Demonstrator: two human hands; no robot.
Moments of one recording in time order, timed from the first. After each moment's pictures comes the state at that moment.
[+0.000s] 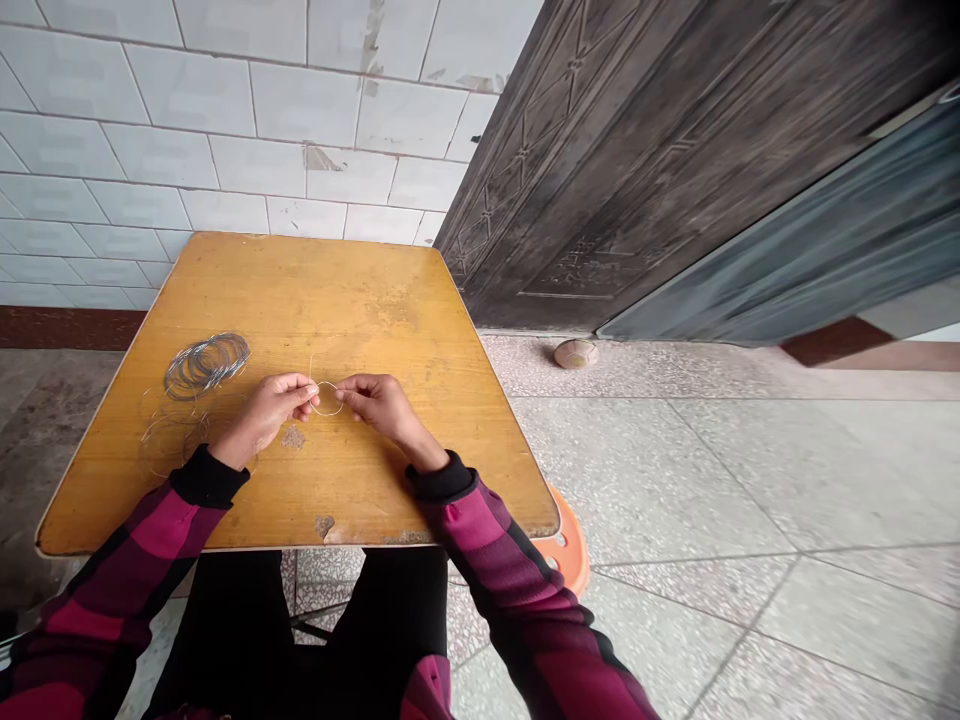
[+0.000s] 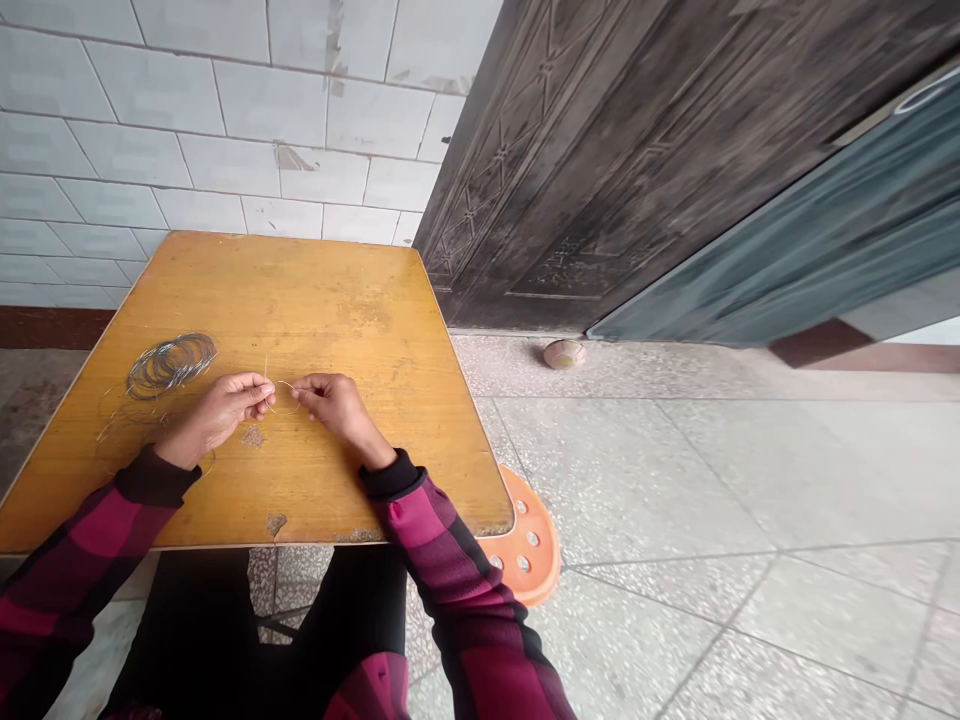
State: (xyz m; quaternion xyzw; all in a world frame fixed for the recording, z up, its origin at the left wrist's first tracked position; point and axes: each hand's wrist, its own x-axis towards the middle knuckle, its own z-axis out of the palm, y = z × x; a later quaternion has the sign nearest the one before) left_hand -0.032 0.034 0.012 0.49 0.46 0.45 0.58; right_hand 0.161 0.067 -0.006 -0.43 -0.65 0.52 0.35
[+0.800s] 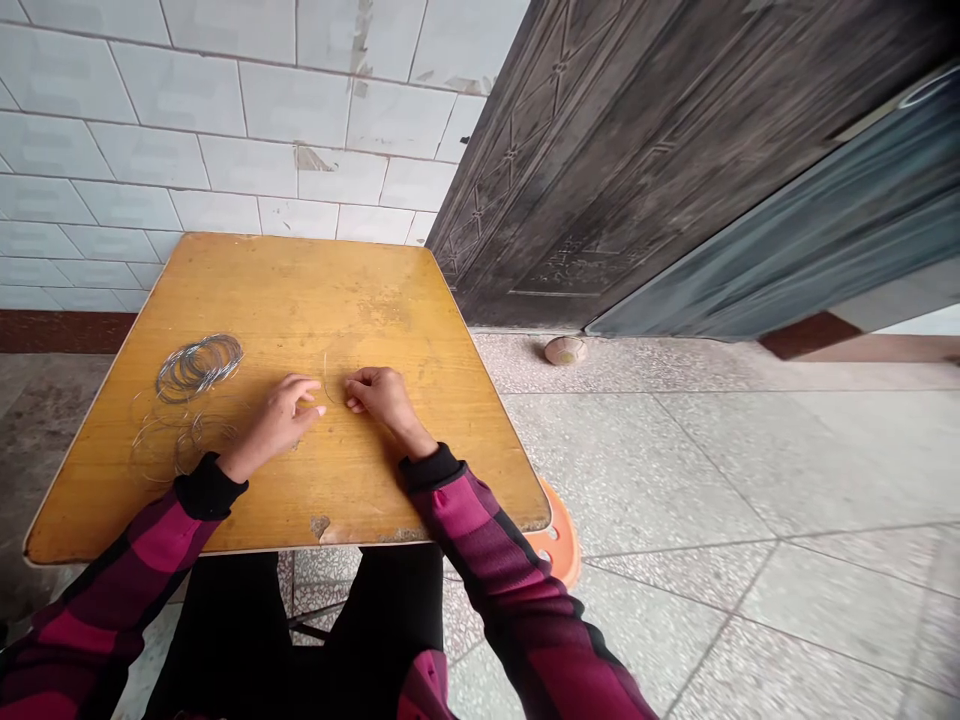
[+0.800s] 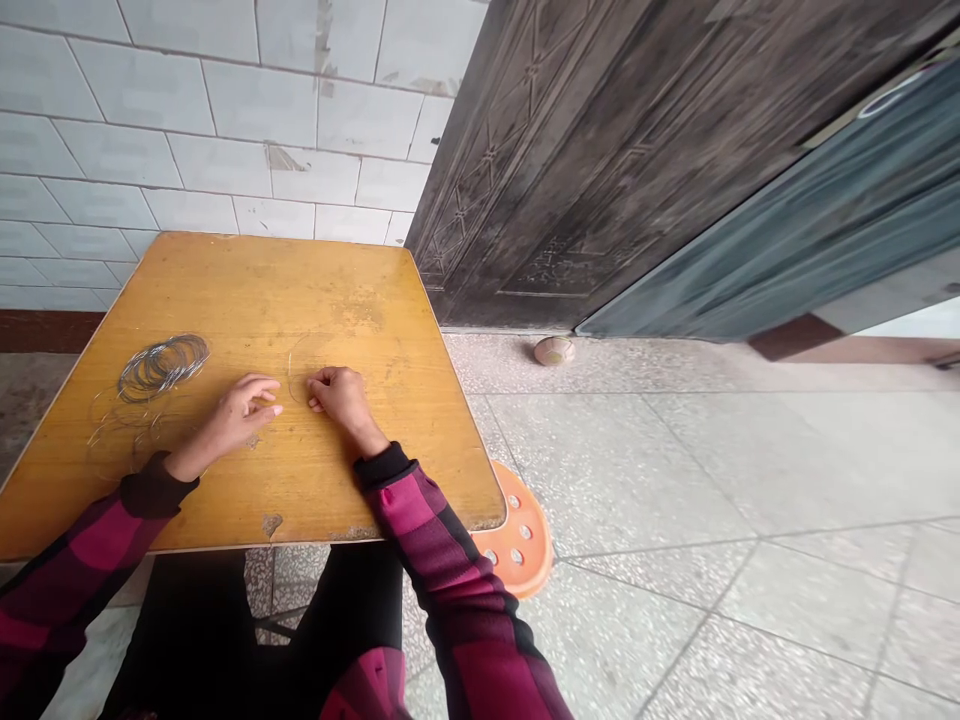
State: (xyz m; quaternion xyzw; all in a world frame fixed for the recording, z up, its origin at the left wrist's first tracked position) left_hand -0.026 0.033 -0.015 0.63 0.50 0.45 0.38; right_hand 0.165 0.088 -0.022 -0.56 -0.59 0.48 0.32
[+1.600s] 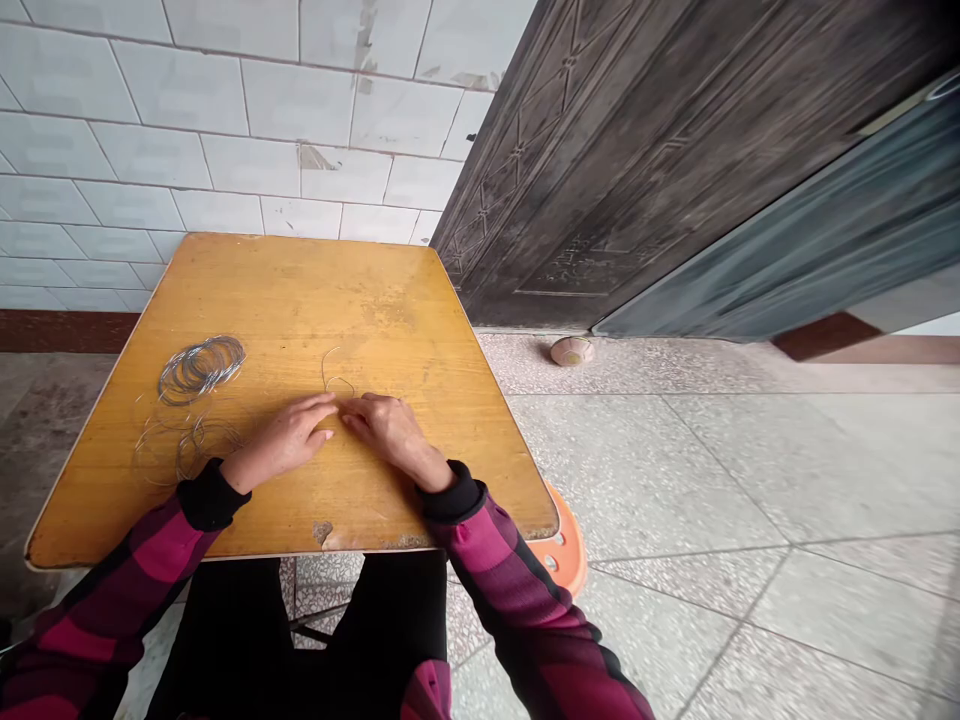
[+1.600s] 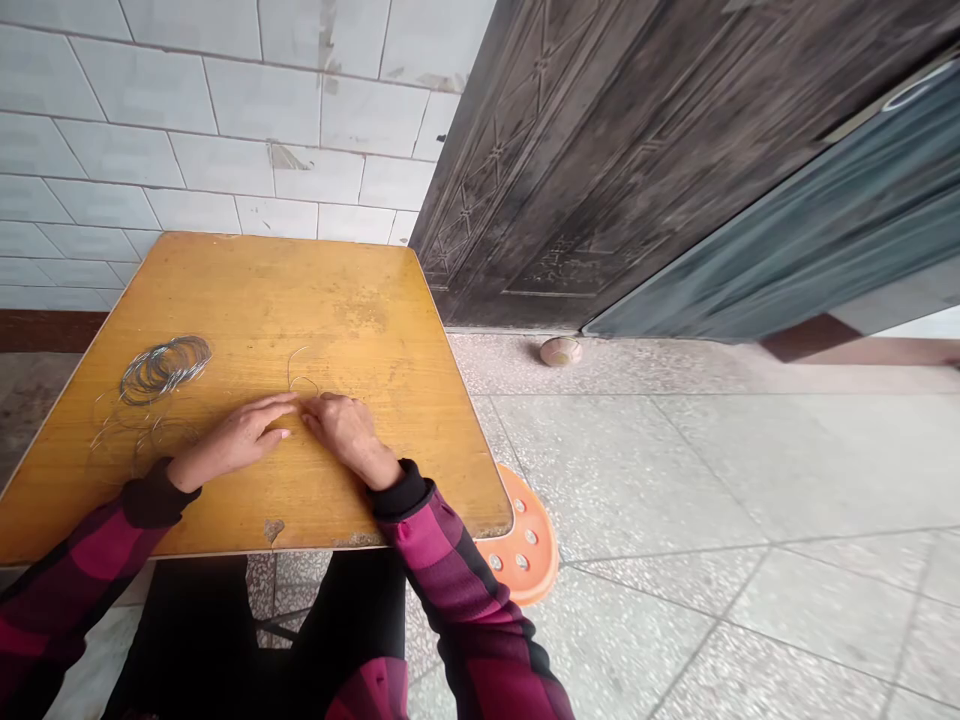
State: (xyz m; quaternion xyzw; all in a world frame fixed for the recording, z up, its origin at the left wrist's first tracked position) left_hand -0.026 0.024 -0.023 0.85 0.44 0.24 0.18; right_hand 0.174 0.045 0.002 -0.48 -0.86 0.14 0.10
